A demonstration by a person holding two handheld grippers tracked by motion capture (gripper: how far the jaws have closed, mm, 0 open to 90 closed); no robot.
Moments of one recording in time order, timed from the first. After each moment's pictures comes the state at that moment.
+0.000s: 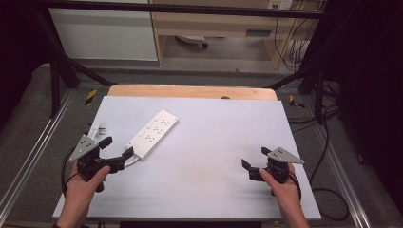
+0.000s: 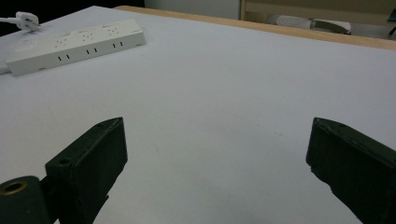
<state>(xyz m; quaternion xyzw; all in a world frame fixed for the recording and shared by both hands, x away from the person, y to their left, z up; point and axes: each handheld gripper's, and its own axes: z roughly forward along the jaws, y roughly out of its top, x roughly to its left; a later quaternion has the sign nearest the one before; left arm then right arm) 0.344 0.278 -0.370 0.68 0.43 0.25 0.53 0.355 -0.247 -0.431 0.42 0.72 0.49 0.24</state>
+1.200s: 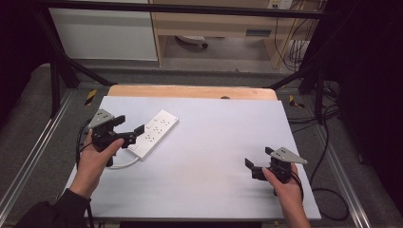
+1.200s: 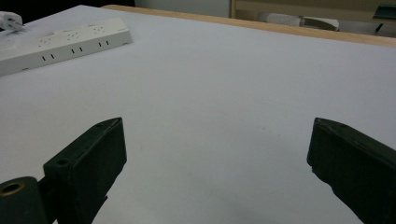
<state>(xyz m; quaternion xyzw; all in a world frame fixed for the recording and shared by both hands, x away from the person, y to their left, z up) 0.409 0.256 -0.343 0.71 0.42 0.24 0.51 0.357 -0.255 -0.433 0.44 0.71 0.49 0.25</state>
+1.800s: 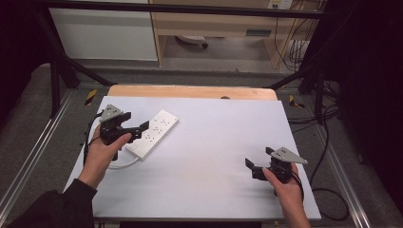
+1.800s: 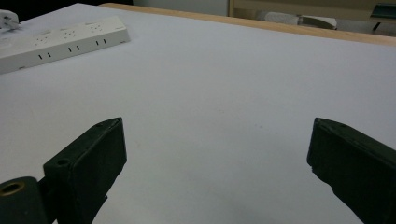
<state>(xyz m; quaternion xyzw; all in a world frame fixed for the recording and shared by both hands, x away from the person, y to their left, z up) 0.432 0.246 -0.350 0.72 0.42 0.24 0.49 0.356 -0.256 -0.433 0.44 0.72 0.48 0.25</state>
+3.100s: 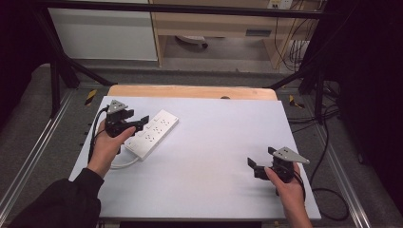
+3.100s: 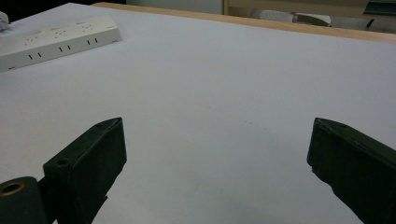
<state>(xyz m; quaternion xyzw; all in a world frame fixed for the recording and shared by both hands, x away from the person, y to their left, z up) 0.465 0.247 -0.365 0.73 0.45 0.25 0.45 0.358 -0.263 -0.434 0.45 0.71 0.48 0.26</state>
